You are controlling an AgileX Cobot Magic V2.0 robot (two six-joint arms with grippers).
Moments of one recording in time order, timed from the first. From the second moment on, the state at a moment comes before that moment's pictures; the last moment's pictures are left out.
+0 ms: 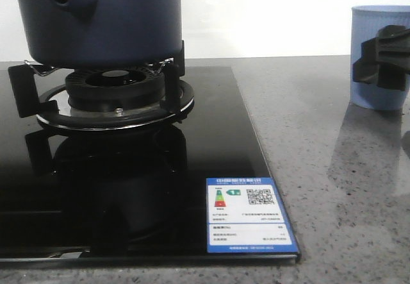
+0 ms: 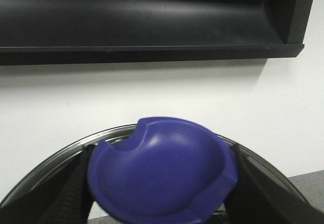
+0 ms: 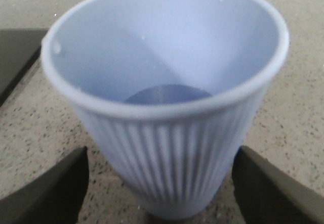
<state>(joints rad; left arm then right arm) -0.32 0.98 -0.94 -0.38 -0.04 0.35 0.25 1.28 -0.44 0.42 -0.45 -0.25</state>
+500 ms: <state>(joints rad) -0.32 0.98 -0.94 -0.38 -0.04 0.35 0.25 1.41 -0.51 0.42 -0.51 -0.25</state>
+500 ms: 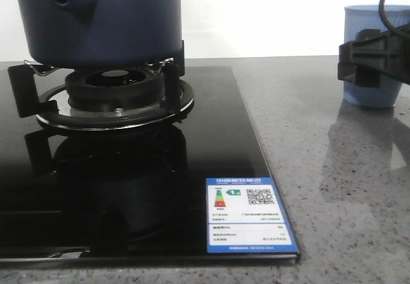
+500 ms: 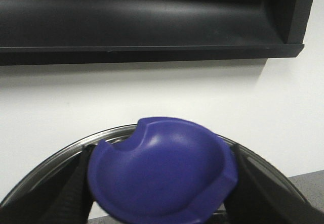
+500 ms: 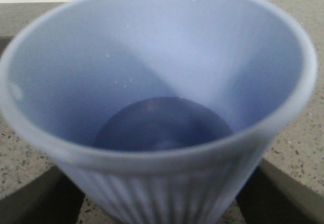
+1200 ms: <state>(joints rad) -0.32 0.98 -0.94 -0.38 -0.04 0.35 0.22 1.46 -0.51 0.42 -0.59 -0.25</state>
